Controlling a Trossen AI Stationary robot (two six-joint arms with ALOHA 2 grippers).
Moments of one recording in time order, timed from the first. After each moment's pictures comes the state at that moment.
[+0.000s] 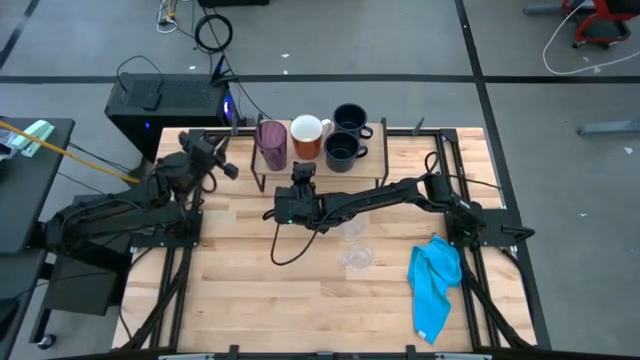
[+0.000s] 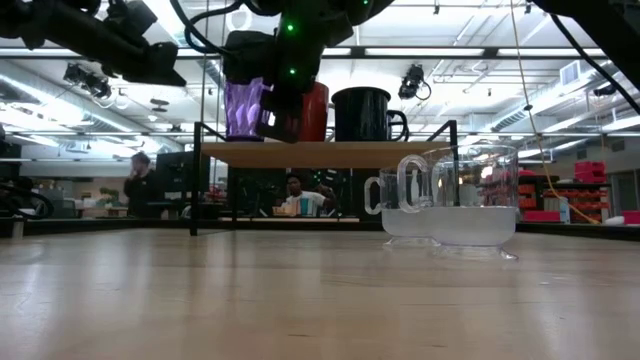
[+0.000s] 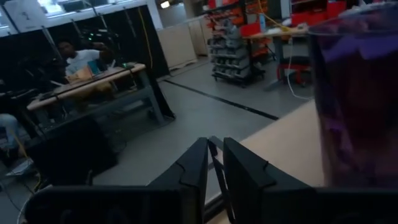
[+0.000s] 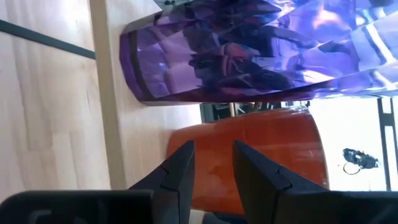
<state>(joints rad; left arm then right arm) 0.41 0.51 0.40 0.06 -0.67 0.20 0.08 2.23 1.84 -0.30 1.27 -0.65</state>
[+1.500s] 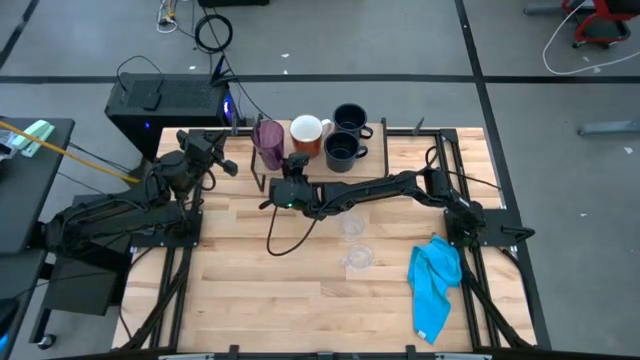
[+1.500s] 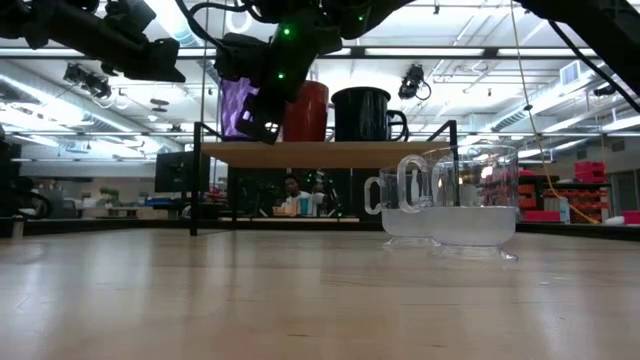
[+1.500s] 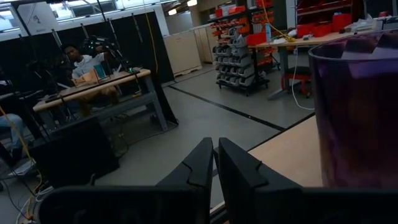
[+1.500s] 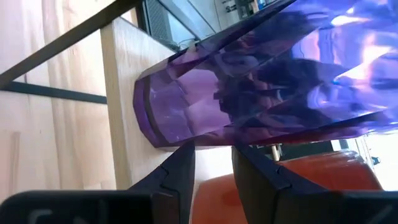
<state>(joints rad) 0.42 0.51 0.40 0.10 -0.67 0.20 0.01 2.23 1.84 -0.16 1.02 -0.67</state>
